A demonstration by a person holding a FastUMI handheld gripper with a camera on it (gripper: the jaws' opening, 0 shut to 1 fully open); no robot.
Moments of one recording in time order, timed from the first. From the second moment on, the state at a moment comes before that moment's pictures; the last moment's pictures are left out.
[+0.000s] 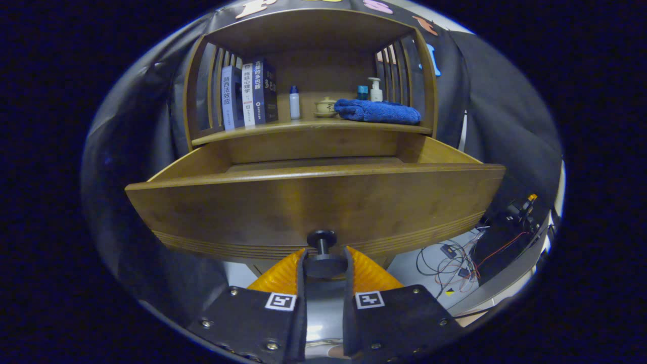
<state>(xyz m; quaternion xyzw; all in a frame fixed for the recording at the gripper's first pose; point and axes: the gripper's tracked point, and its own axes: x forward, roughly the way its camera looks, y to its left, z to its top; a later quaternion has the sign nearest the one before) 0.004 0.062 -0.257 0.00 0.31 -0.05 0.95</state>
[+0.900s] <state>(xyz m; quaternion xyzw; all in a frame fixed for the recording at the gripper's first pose) 0.008 0.080 -0.185 -0.05 0.27 -0.01 0.96</state>
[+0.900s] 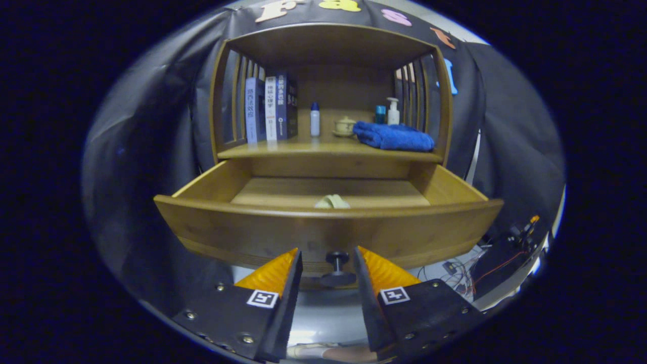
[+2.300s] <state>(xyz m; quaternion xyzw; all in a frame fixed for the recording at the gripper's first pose) 0.126 0.046 -0.229 -0.07 0.45 -0.07 0.89</state>
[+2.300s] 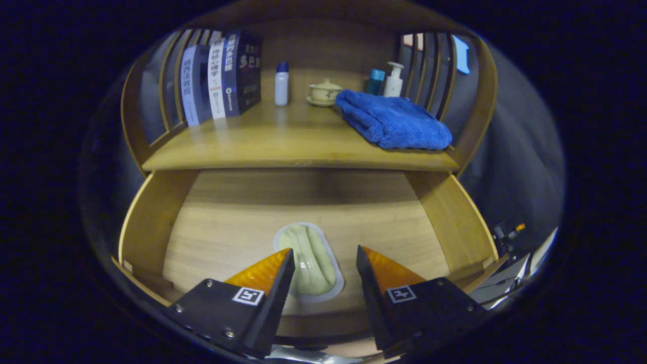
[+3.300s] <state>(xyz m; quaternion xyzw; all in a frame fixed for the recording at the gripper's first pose) 0.140 0.062 -0.267 -0.08 0.46 -0.02 0.88</state>
